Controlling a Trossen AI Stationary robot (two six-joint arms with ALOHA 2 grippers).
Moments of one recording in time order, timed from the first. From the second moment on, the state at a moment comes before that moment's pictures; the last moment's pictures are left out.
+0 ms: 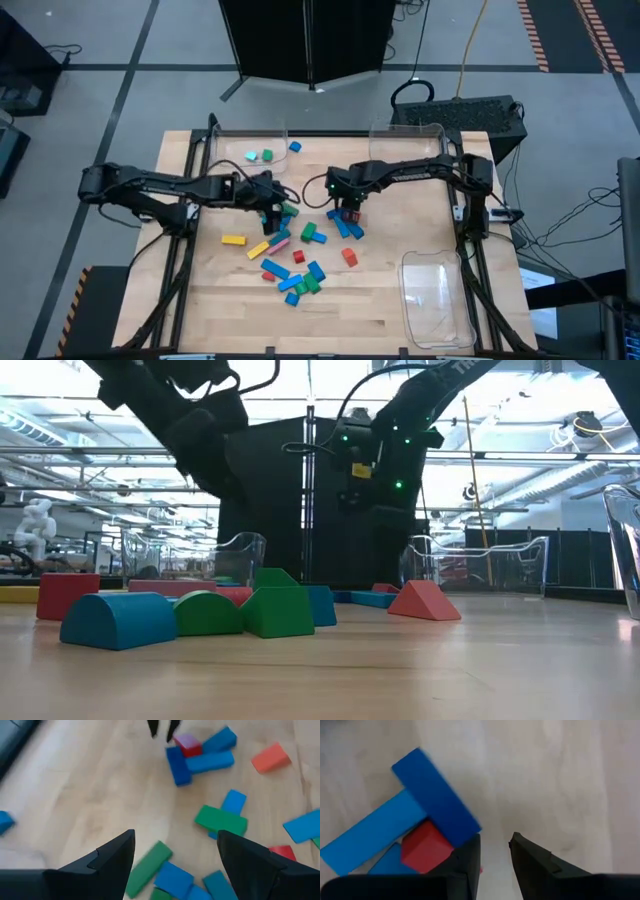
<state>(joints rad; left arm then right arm) 0.07 1.27 0.73 -0.25 -0.09 -0.04 -0.20 1.93 1.30 -0.71 0.08 0.01</state>
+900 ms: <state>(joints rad) -0.24 1.56 0.73 -0.11 -0.06 0.03 -0.14 1.43 0.81 -0.30 0.08 0.23</state>
